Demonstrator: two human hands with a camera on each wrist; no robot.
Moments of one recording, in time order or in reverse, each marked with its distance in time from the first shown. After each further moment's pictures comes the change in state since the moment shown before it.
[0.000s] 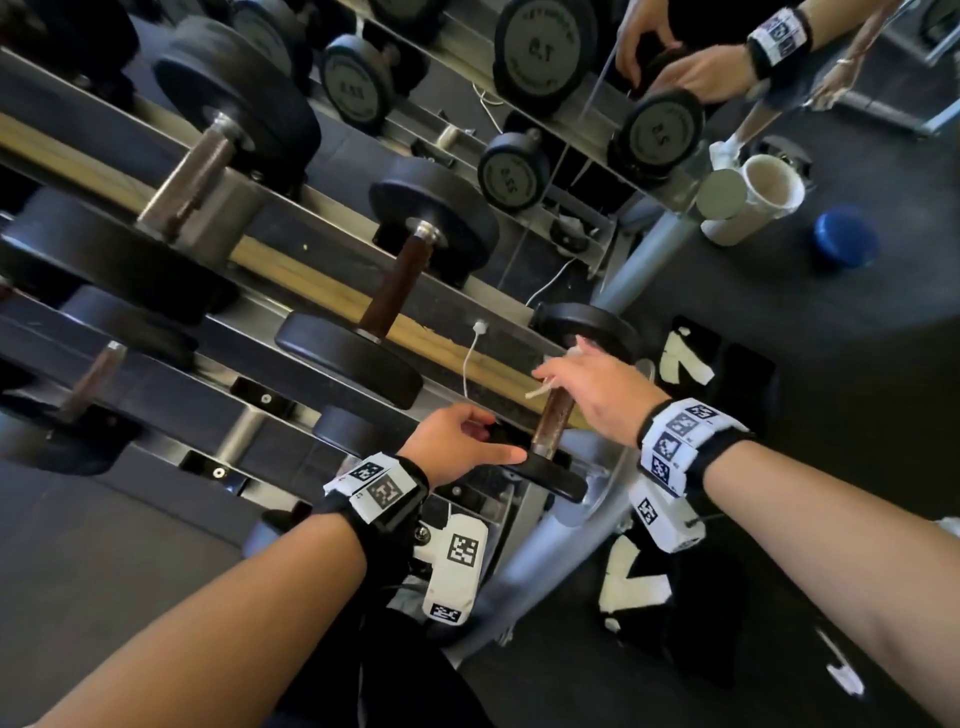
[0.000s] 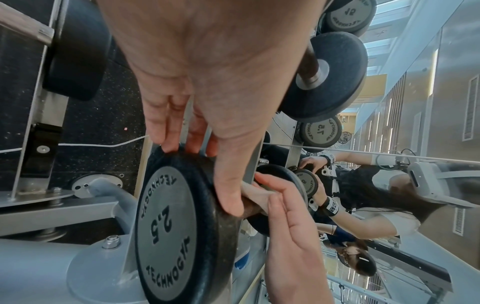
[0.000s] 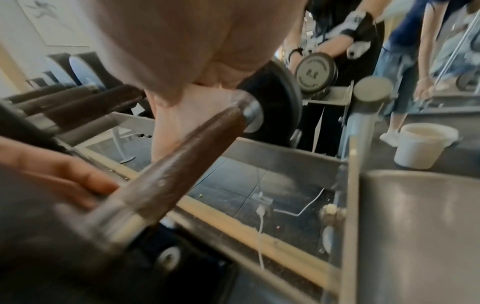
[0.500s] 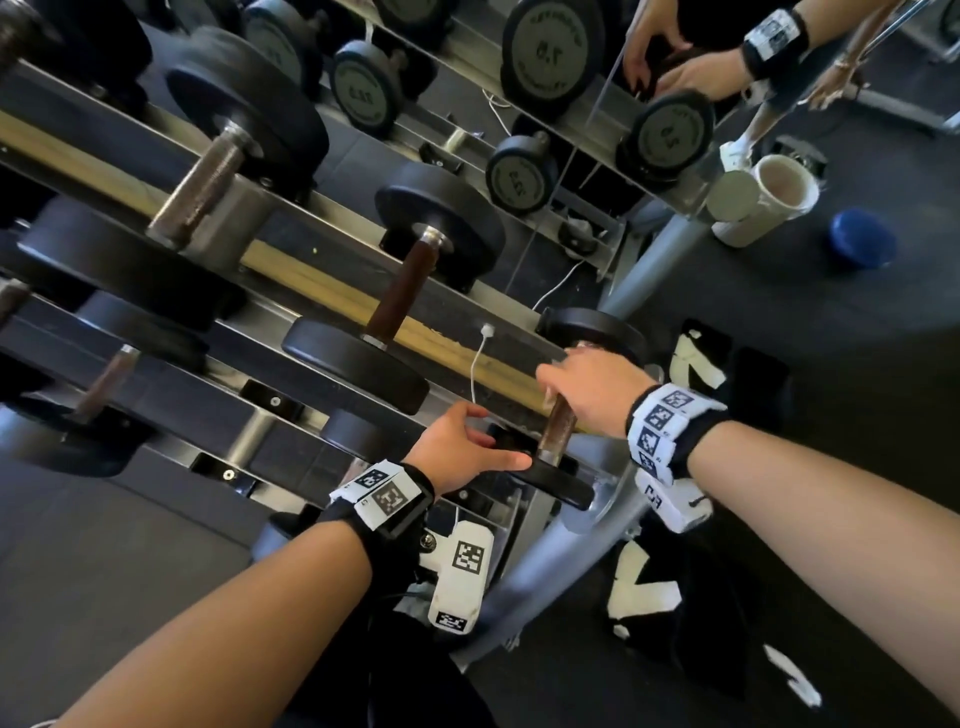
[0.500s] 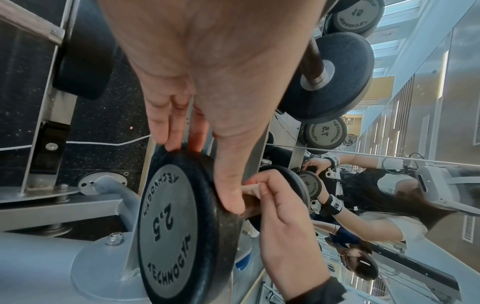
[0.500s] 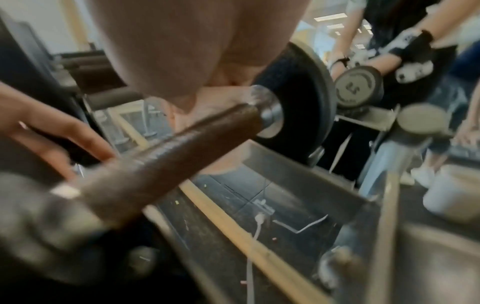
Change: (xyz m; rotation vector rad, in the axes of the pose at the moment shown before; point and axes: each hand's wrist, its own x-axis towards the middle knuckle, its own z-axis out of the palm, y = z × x) left_hand -0.004 0.001 -0.002 -0.037 -0.011 -0.055; right_hand 0.028 -0.003 -0.001 -0.287 -0.113 -0.019
